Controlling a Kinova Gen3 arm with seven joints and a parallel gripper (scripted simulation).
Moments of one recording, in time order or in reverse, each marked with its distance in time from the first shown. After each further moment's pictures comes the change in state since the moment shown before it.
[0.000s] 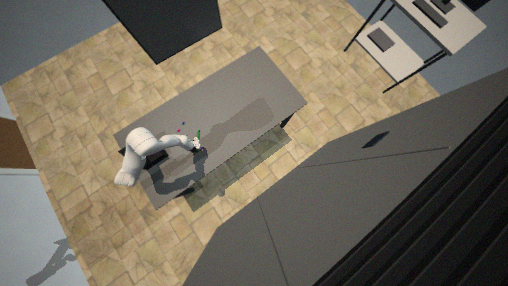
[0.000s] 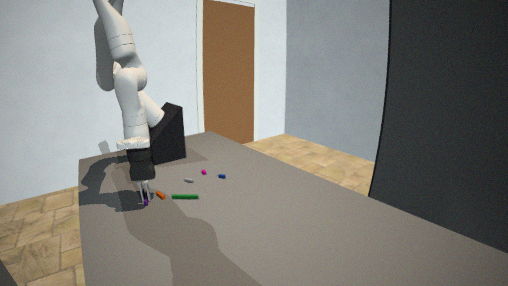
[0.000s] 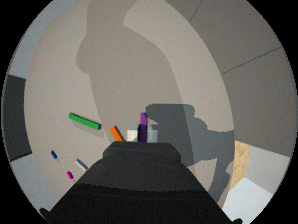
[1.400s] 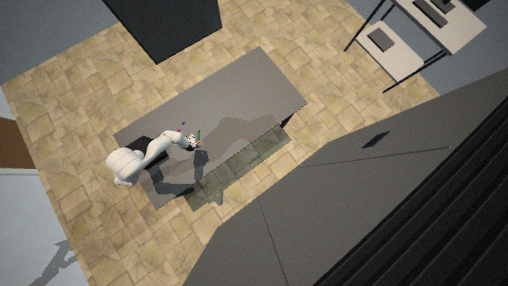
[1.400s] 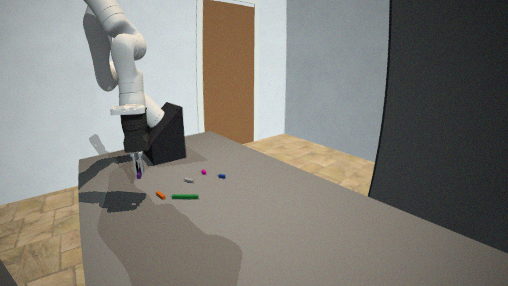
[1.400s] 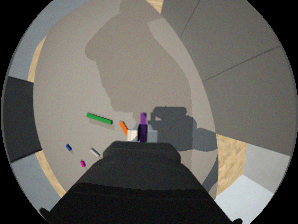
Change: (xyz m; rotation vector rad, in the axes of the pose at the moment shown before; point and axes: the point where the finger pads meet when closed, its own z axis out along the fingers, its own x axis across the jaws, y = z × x) arm 0.003 0.000 -0.089 -0.004 0.007 0.010
